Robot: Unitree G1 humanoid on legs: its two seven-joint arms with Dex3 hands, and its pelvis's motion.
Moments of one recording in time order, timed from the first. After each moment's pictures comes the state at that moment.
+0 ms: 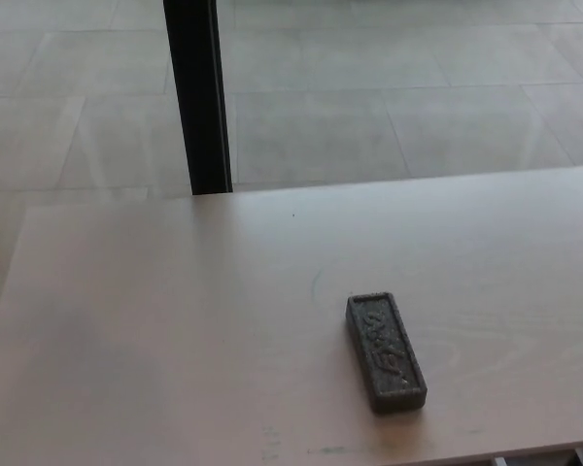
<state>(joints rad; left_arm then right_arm) 0.00 0.48 0.60 0.85 -0.13 0.11 0.13 -0.24 -0.74 -0.84 0.61 0.26 0.04 -0.07</state>
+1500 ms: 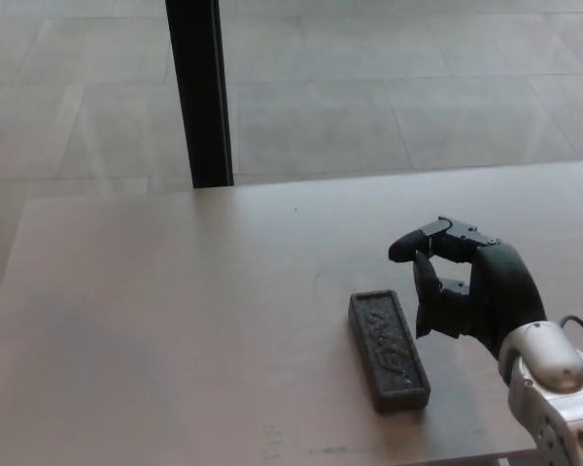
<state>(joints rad) 0.00 0.49 0.57 0.88 -0.18 0.11 0.15 -0.42 -0.17 0.10 0.26 0.13 0.20 0.00</state>
